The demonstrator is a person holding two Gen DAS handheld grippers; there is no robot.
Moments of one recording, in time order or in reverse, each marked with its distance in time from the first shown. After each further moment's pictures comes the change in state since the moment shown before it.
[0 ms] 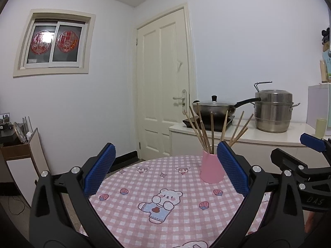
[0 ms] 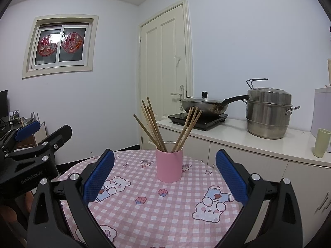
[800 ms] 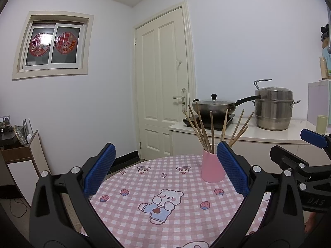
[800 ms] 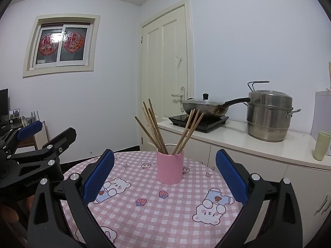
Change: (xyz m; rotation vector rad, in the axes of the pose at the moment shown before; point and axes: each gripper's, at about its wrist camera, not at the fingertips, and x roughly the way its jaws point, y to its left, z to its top) left arm 0.001 -0.002 -0.001 0.022 0.001 0.005; right arm 0.001 0.001 0.003 -0.013 -0.009 0.001
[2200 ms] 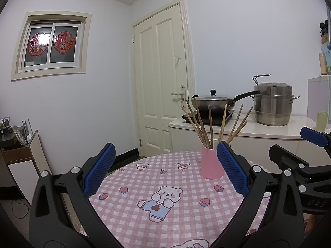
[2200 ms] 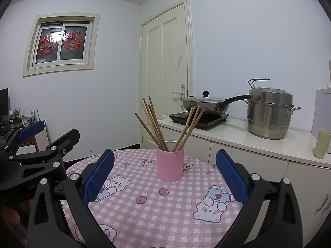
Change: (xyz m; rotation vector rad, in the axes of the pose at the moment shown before) left arm 0.005 -0.008 -0.003 0.019 0.025 0.001; right arm 0.002 0.000 -0.003 0.004 0.014 0.001
